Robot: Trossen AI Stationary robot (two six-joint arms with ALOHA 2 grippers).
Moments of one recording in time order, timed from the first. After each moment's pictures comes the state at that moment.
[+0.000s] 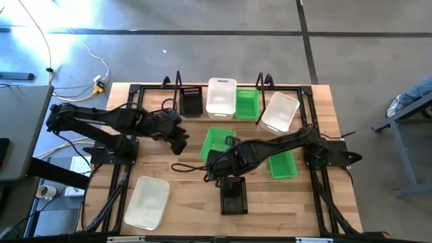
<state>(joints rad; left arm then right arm) 0.01 1.13 1.08 -0.77 -0.27 -0.68 0.34 2.13 2.31 -1.44 0.32 0.47</state>
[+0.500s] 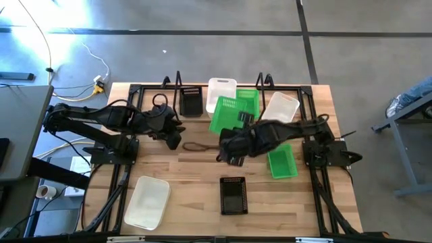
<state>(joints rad) 0.02 1.06 1.08 -0.78 -0.40 -0.63 0.26 1.98 2.31 -1.57 0.56 0.32</state>
